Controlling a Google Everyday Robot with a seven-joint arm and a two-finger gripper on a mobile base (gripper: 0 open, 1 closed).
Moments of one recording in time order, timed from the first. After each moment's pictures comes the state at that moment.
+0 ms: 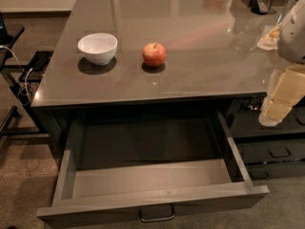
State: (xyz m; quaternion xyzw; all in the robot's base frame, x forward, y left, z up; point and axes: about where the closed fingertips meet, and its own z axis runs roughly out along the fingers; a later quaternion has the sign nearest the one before) arm 0.438 -0.217 0.976 -0.60 0.78 -0.03 0.16
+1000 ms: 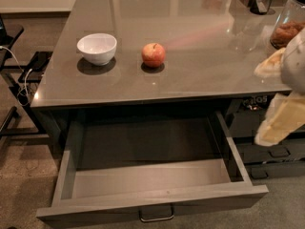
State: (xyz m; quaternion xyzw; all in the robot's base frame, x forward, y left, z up) arm 0.403 -0.209 0.956 -0.61 0.77 -0.03 0.17
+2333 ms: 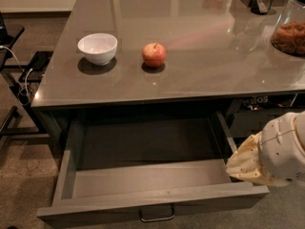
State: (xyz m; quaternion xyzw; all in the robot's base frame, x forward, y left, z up) arm 0.323 -0.168 0.860 -0.63 0.75 0.07 0.20
